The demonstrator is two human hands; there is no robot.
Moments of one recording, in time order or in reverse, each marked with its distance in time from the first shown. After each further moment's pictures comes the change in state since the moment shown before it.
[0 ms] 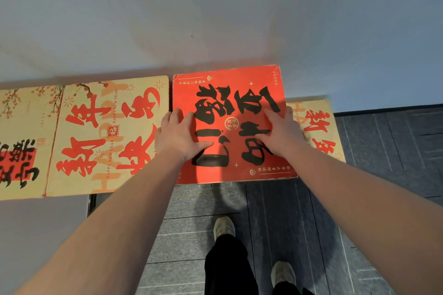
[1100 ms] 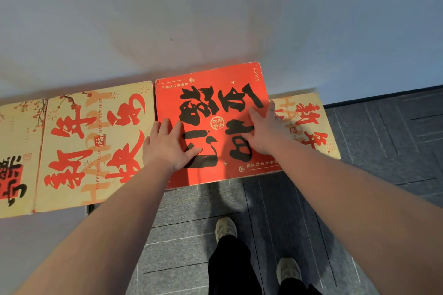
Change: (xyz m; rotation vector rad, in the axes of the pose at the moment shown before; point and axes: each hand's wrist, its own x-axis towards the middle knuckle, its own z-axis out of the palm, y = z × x) left_hand -0.011 0.002 0.008 0.073 -0.041 0.015; right_hand -0.008 -0.003 -0.003 -0.094 -0.078 -0.059
